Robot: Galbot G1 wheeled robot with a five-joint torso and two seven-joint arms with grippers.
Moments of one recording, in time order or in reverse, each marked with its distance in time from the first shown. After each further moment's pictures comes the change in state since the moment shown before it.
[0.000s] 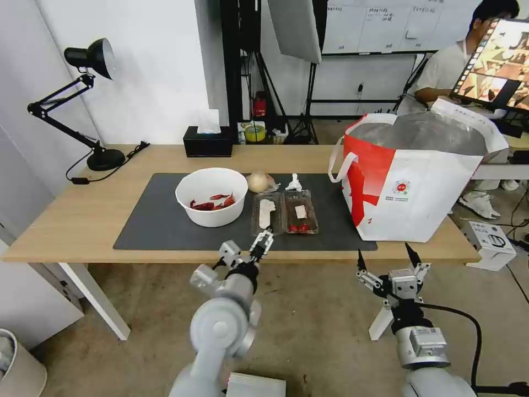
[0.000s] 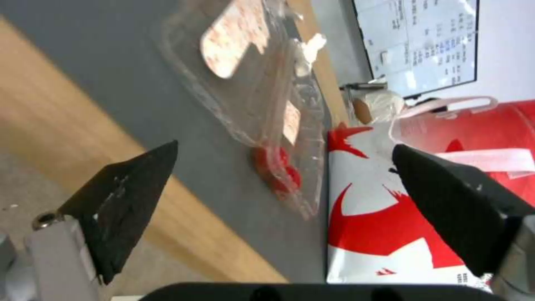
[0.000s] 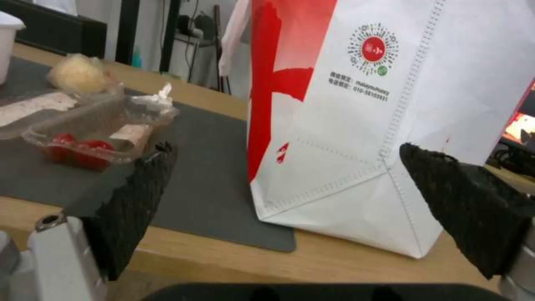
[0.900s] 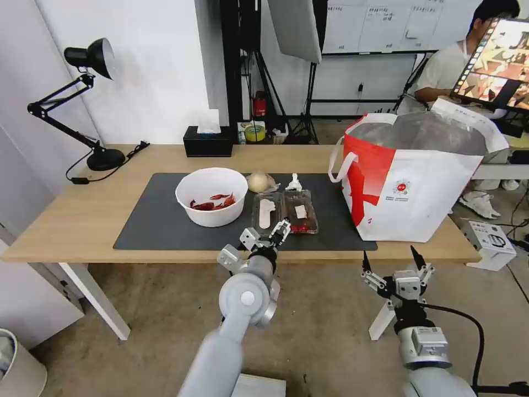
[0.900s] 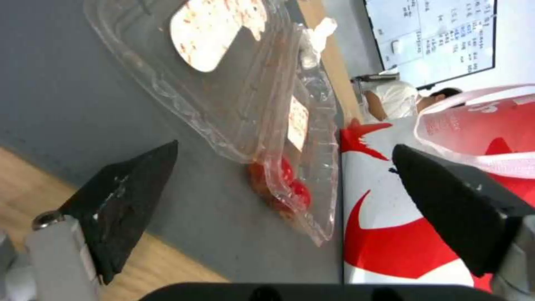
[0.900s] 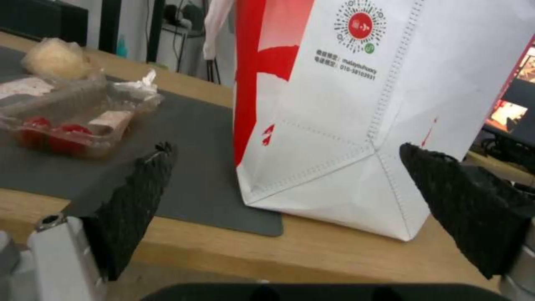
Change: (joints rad) left arm -0.140 -0.006 0.049 0.159 -0.006 -0.036 -0.013; right arm 0.005 0.021 0.013 -0.025 -0.006 0.000 0.008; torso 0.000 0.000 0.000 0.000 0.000
